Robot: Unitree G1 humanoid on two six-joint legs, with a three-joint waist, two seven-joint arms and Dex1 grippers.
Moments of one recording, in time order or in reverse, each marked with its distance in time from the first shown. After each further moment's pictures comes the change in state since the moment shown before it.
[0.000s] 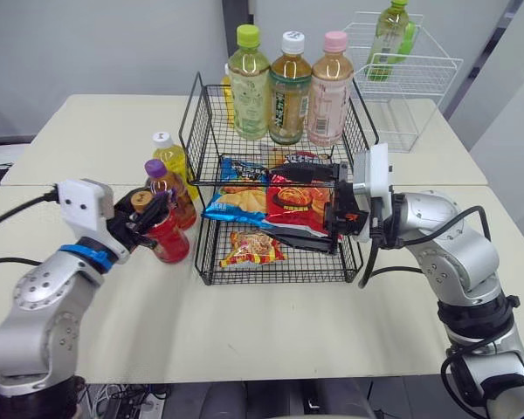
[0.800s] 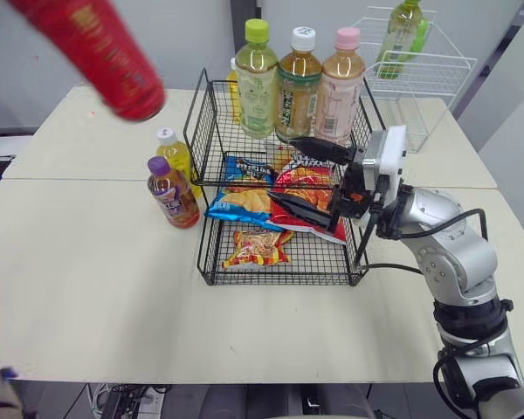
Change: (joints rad) left arm -1.202 0.464 -0.279 0.651 -0.451 0.340 -0.370; right arm 0.040 0.041 -0.056 -0.025 -0.069 -0.024 -0.199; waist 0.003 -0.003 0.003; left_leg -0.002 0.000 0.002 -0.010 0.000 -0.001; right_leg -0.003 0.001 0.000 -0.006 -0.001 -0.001
